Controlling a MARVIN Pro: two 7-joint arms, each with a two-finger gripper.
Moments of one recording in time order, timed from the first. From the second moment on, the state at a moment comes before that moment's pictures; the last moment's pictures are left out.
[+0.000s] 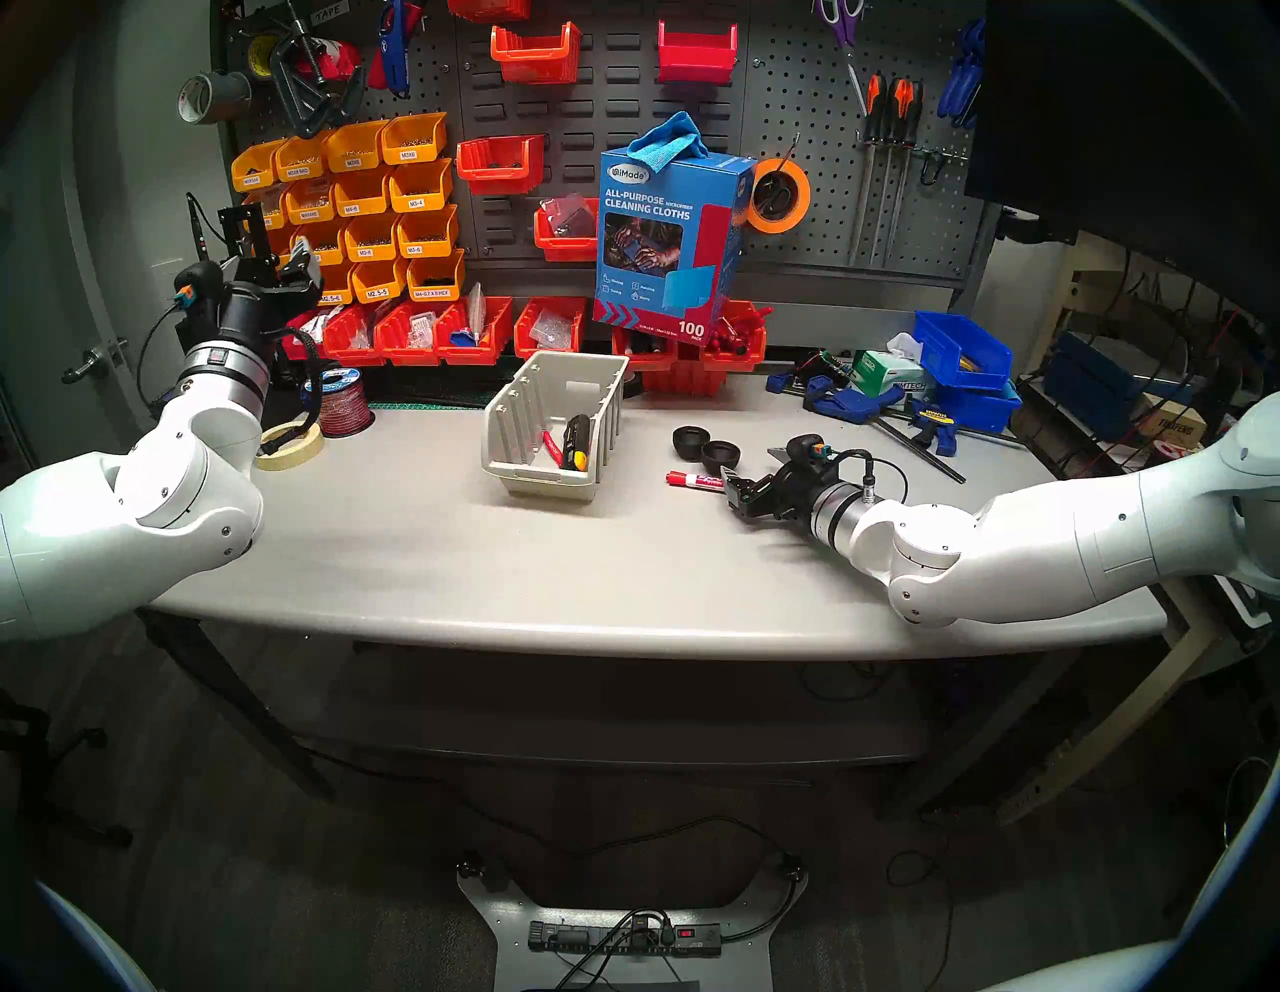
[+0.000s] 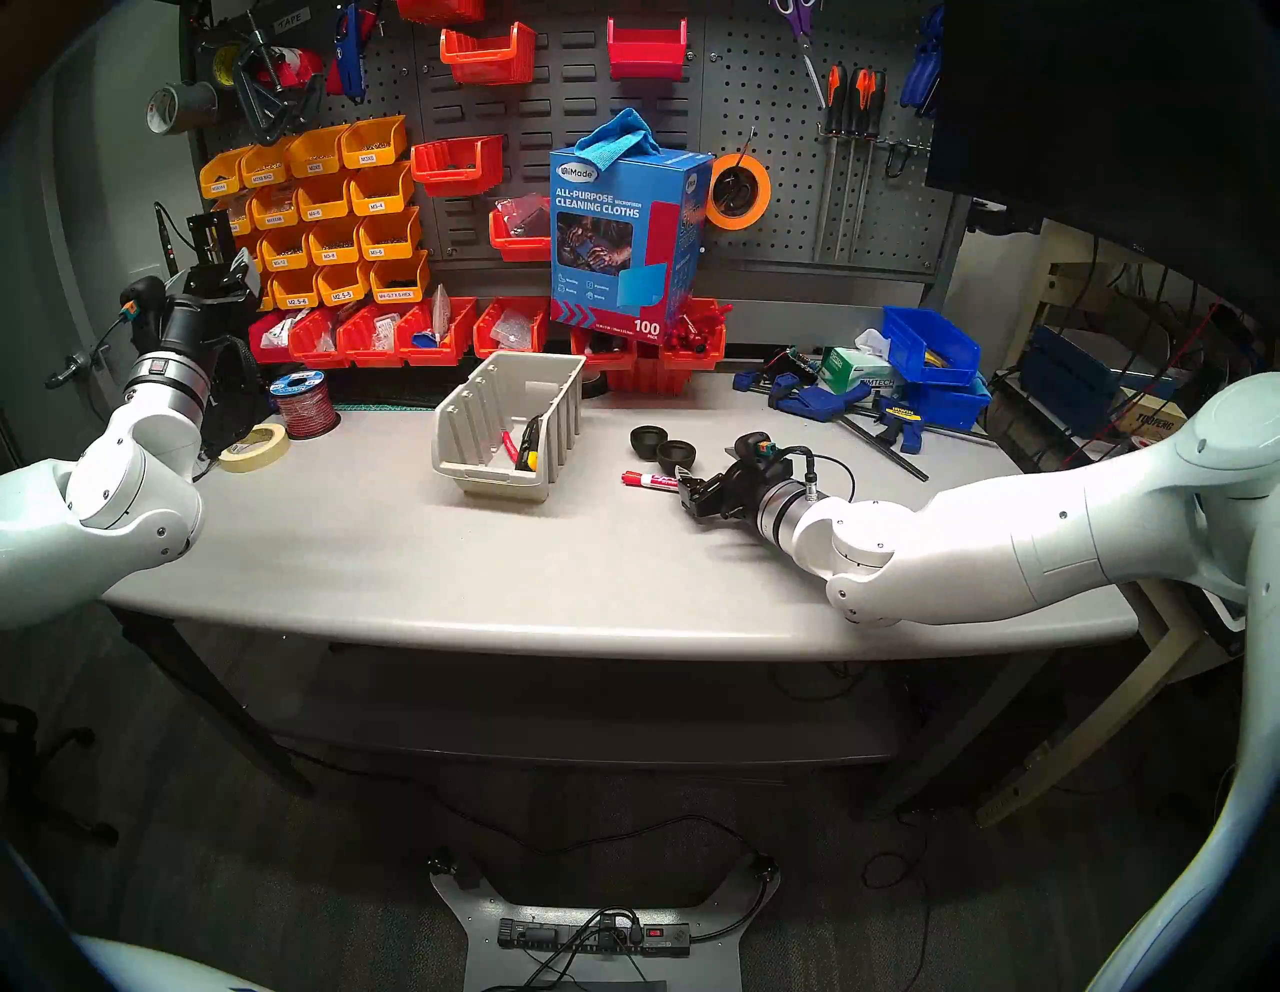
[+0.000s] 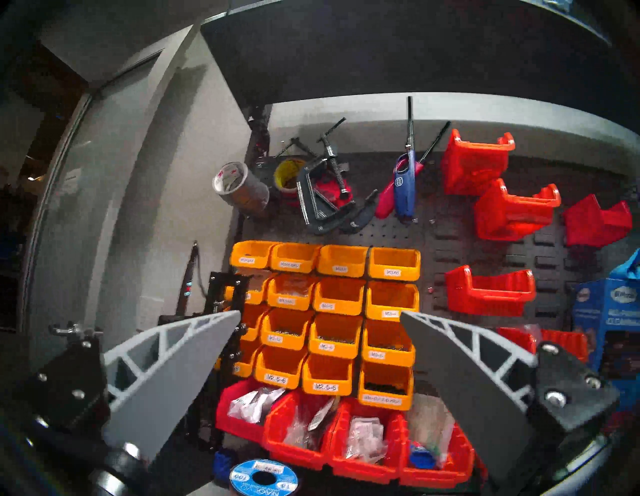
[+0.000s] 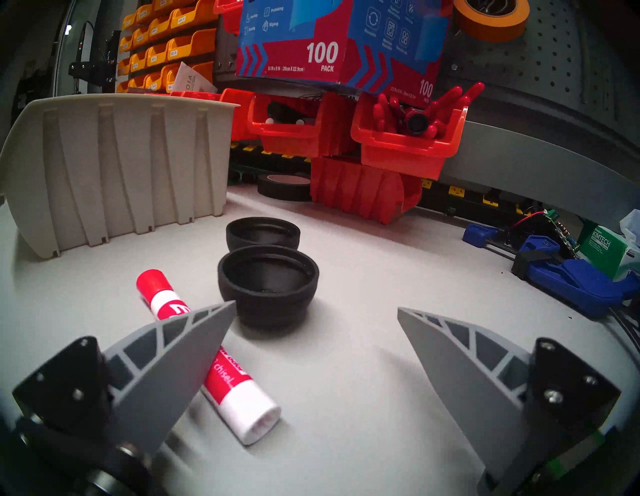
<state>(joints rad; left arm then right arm) -0.01 -0.17 0.30 -1.89 -1.22 -0.70 0.75 0.12 -0.80 -0.91 -1.58 1.61 -0.61 -0.34</state>
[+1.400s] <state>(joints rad) 0.01 -0.13 0.32 -1.84 -1.44 -0.75 0.28 0.36 -0.62 -0.92 -1.80 1.38 -0.31 -0.31</state>
